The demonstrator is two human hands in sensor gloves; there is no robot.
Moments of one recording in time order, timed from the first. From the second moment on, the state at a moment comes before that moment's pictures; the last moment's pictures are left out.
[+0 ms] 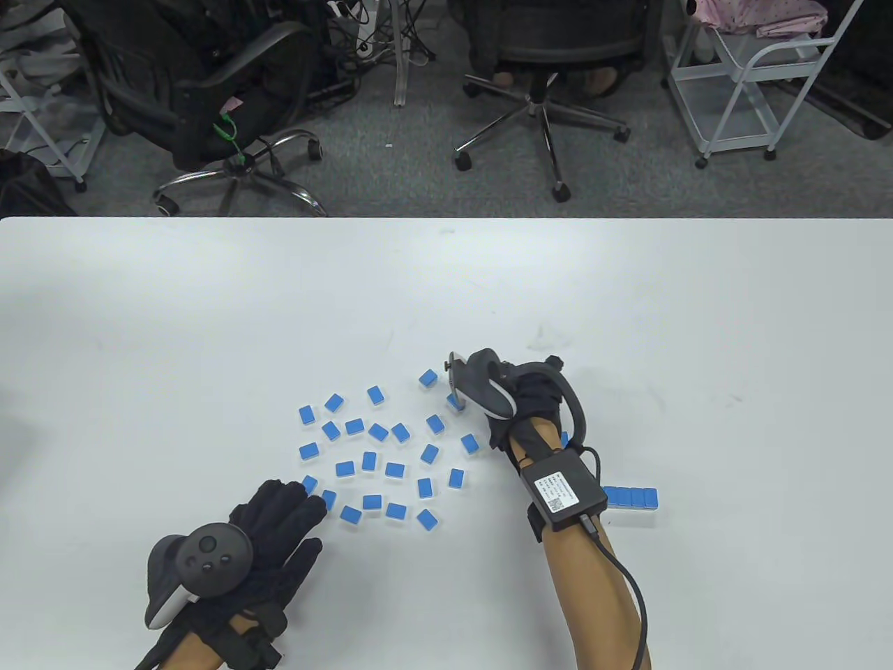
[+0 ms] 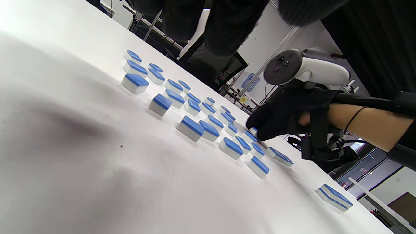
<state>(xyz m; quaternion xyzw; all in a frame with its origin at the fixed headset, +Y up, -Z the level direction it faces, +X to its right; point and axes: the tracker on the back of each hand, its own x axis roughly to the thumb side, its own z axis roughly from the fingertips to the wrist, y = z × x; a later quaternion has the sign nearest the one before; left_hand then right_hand) -0.281 -0.730 -0.134 -0.10 -0.14 0.29 0.94 0.059 -0.742 -0.336 0.06 -0.13 -0.97 0.21</state>
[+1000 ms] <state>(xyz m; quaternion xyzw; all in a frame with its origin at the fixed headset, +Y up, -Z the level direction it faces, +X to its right) -0.280 -0.731 -0.134 -0.11 -0.13 0.29 0.94 0.156 -0.743 -0.305 0.04 -0.17 -0.98 0.11</state>
